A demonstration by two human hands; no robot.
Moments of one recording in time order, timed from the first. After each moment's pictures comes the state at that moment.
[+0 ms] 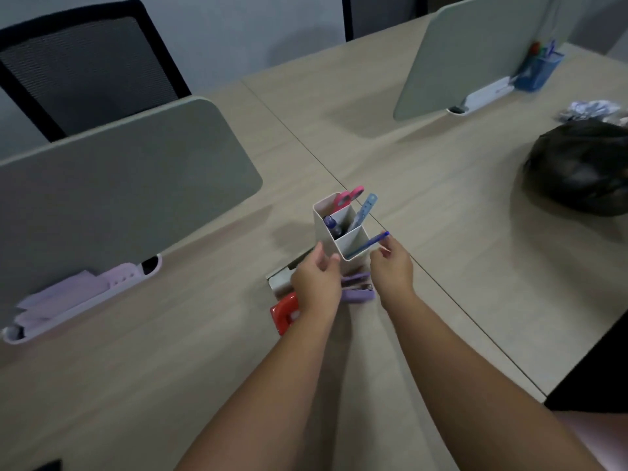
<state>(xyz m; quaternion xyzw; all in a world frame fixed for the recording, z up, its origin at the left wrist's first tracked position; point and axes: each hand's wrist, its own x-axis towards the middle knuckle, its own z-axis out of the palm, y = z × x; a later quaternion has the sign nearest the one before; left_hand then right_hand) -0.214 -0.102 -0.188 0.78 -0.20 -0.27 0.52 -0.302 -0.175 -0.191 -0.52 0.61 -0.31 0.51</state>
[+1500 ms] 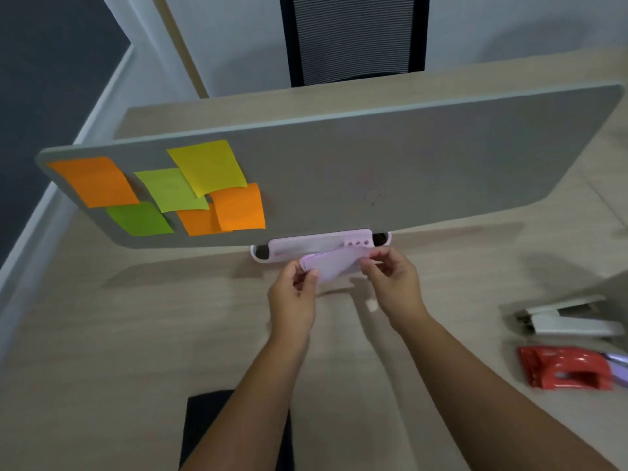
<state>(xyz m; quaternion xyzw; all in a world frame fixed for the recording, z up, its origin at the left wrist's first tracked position) 0.091 0.192 -0.218 0.78 -0.08 -0.10 0.61 0.019 0.048 -0.213 -0.65 0.33 -0.22 0.65</state>
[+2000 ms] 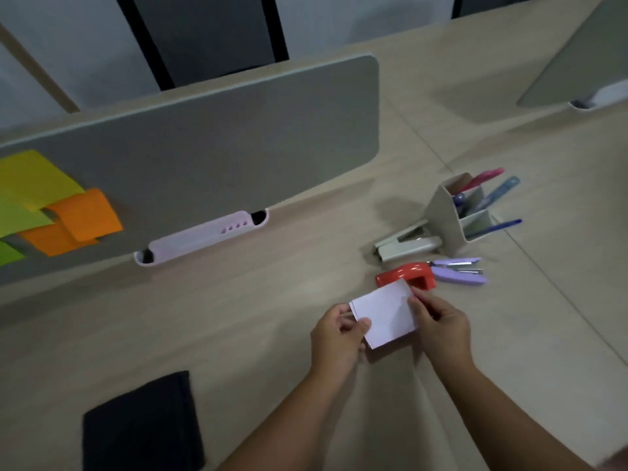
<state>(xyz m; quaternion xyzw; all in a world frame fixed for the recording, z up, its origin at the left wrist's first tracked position) -0.144 0.100 -0.236 0.74 -0.12 -0.40 0.53 -0.266 -0.009 -0.219 -0.60 0.56 -0.27 0.49</state>
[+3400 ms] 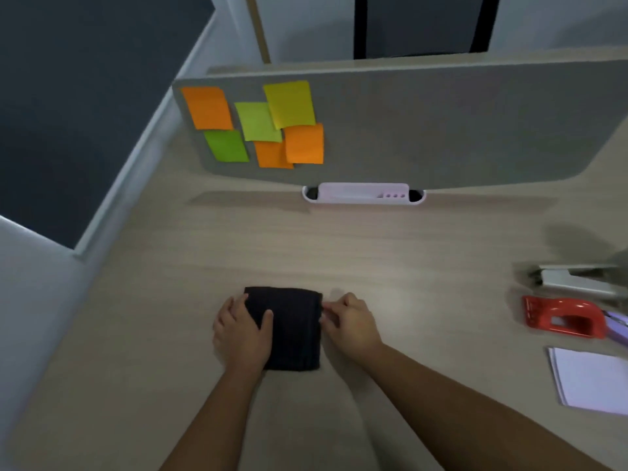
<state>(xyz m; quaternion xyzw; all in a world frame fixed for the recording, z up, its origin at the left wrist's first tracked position) -0.028 0.399 -0.232 0.98 0.09 -0.06 0.18 -0.088 0.212 -0.241 -0.91 0.15 0.10 0.37</state>
